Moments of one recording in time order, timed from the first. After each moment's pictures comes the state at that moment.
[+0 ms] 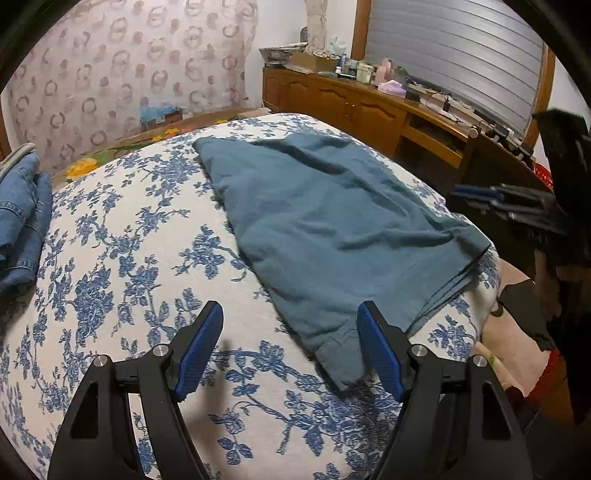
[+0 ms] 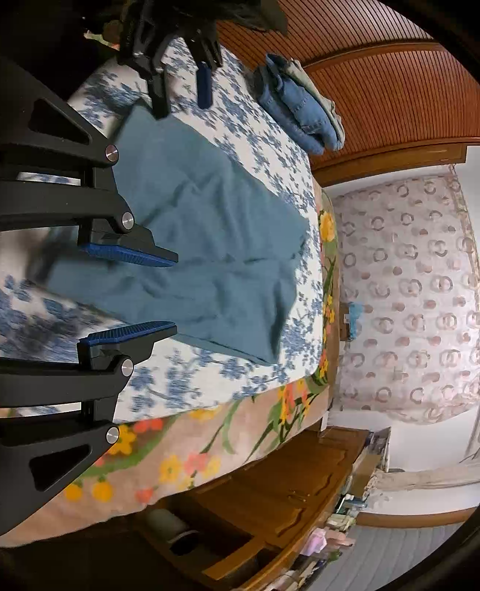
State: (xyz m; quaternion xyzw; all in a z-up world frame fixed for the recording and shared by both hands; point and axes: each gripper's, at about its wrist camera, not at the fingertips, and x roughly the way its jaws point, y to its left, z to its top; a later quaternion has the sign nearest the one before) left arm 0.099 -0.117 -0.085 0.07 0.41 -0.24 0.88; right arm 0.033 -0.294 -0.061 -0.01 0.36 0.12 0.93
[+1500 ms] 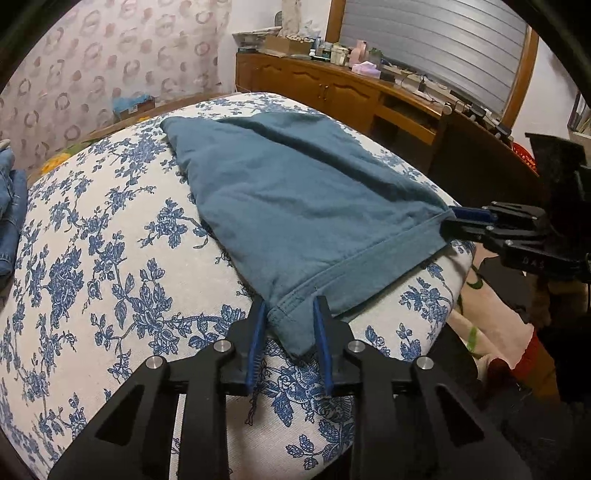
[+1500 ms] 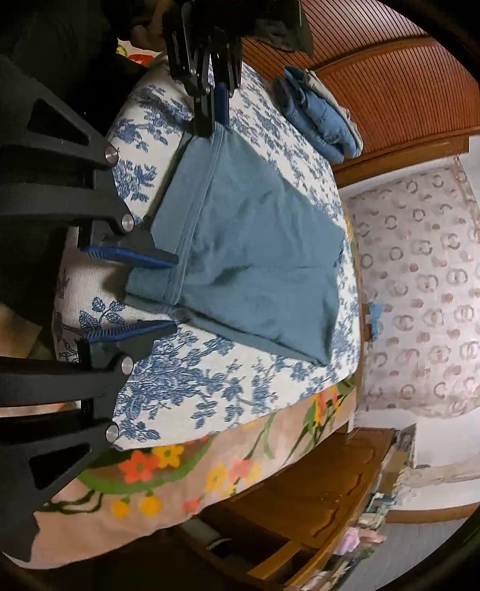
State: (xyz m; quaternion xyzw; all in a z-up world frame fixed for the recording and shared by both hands) left arm 0.082 -0.123 -0.095 0.08 0.44 -0.29 0.85; right arm -0.006 -0.285 -0.074 0.02 0.40 0.12 0.91
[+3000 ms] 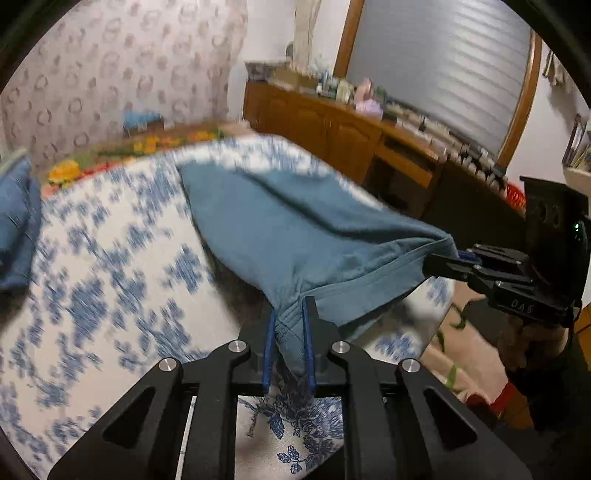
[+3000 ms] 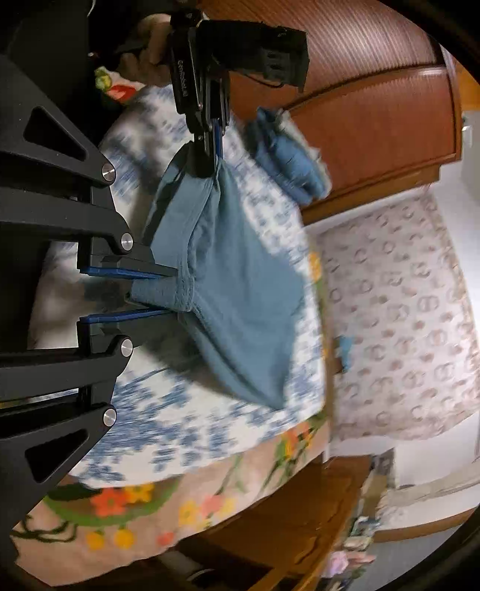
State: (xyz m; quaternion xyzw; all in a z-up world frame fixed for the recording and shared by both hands) left arm 0.083 -0.106 -0.045 0.02 0.38 -0.29 0.88; right arm -0.013 -0.276 -0.046 0.05 0.32 0.19 0.93
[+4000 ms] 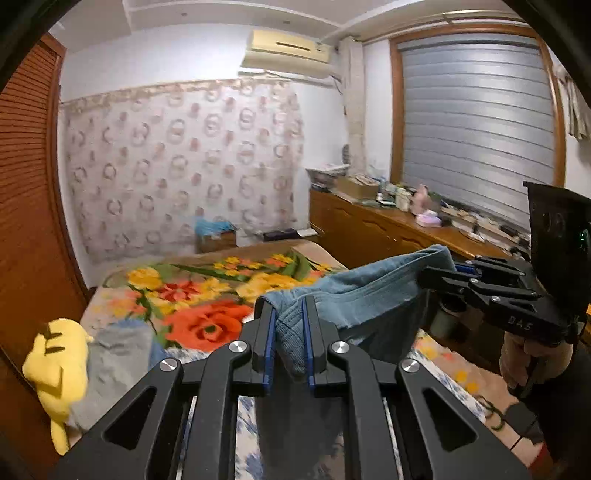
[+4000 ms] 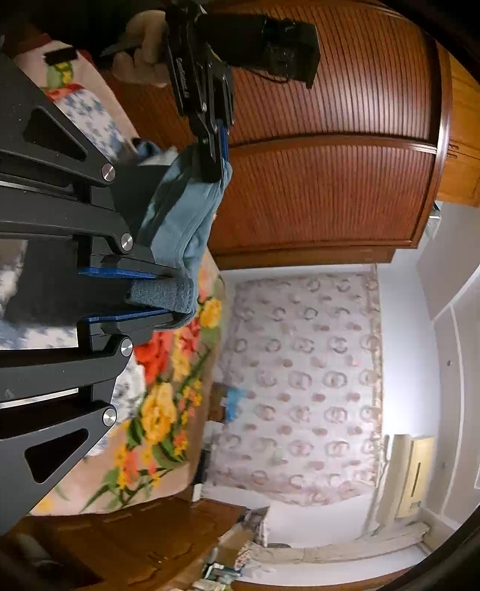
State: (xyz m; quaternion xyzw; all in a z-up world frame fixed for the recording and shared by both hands) left arm 0.167 -0.010 0.153 0.02 0.20 -0.17 0.96; right arm 0.106 -0.188 0.173 -0.04 0.16 0.27 0.95
